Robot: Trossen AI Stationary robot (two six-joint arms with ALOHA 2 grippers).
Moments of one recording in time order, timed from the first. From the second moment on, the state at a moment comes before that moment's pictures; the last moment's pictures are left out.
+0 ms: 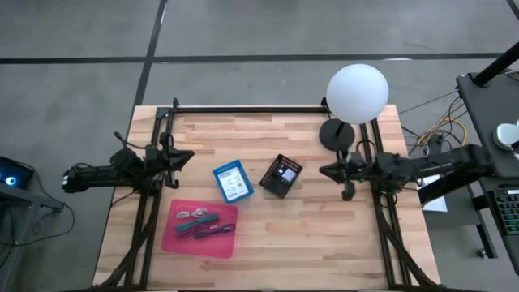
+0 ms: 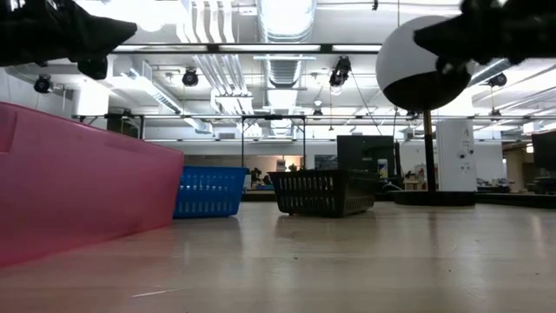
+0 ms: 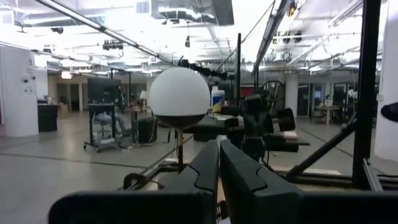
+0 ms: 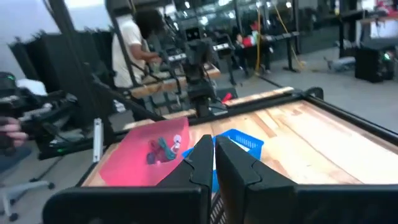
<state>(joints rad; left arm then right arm) 0.02 0.04 0.11 0.18 -0.20 0.04 0.12 0.55 0.18 0.40 0.16 0.26</state>
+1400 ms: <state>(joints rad) 0.02 0.05 0.01 0.04 -0.11 -0.02 0.12 0.00 0.01 0.06 0.19 0.25</state>
